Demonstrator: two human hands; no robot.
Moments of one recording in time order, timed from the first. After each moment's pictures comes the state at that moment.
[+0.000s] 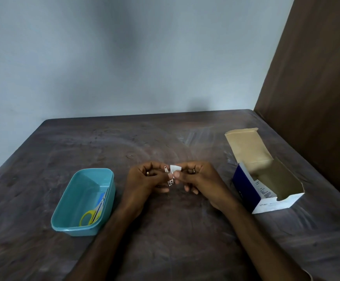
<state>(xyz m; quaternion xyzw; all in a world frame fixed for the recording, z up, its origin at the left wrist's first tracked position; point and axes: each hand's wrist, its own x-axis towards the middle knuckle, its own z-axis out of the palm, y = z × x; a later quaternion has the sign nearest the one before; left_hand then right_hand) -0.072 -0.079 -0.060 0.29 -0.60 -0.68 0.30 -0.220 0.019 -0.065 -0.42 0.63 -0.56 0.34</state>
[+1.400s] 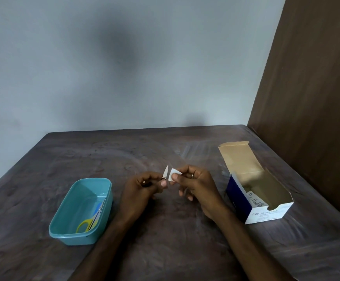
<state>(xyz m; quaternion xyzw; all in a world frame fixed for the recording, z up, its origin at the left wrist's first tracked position) -0.068 -0.076 -0.058 0.27 -0.71 -0.56 0.33 -0.219 0.020 -0.063 -0.37 0.61 -0.63 0.31</state>
